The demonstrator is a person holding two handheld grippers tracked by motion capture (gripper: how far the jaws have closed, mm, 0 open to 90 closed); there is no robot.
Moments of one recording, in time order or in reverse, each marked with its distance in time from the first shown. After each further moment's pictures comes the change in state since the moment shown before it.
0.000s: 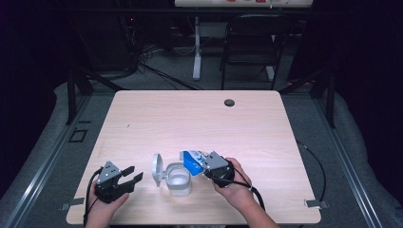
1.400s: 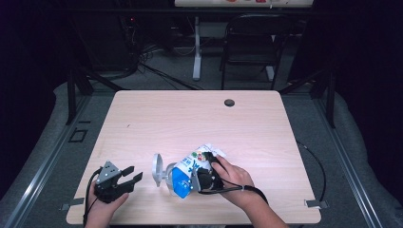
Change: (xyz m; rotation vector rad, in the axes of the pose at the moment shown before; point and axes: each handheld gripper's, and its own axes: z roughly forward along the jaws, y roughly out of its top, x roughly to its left) left arm 0.001 0.000 -0.001 0.005 0.000 -0.001; right arm 0.031 0.012 0.001 0.032 -0.304 -0.654
